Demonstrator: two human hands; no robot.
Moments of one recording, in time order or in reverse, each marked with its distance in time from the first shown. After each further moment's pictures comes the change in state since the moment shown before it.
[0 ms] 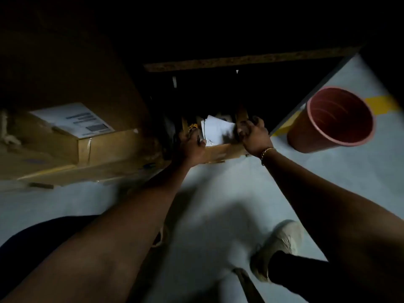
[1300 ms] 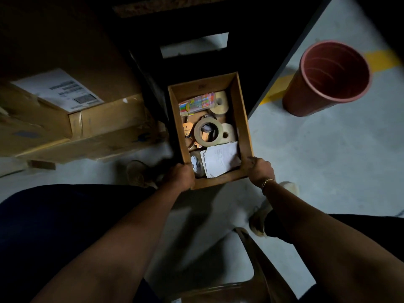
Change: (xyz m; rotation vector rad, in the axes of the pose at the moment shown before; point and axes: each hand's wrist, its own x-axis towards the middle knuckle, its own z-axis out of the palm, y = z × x) left_hand -0.136 -0.067 0.030 0.536 -0.458 -0.025; right_hand -0.168 0.087 0.067 0.105 -0.194 0.447
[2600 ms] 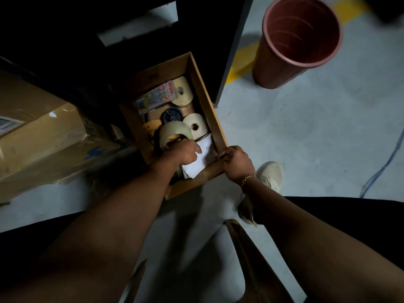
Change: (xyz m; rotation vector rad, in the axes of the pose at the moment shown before) left_hand 0.096 0.100 -0.019 0.082 -0.232 0.377; right_hand 0.017 0.019 0.011 0.104 0.019 -0.051
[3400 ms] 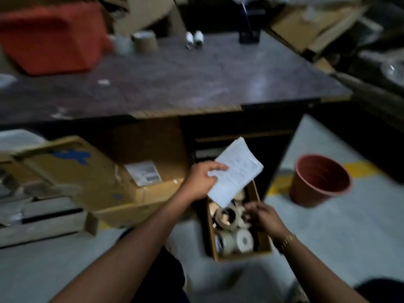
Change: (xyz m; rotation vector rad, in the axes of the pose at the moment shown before) left_hand -0.338 0.008 -0.131 -0.727 0.912 0.274; right_hand -0.152 -0.154 -0.086 0.743 -0.153 -0.252
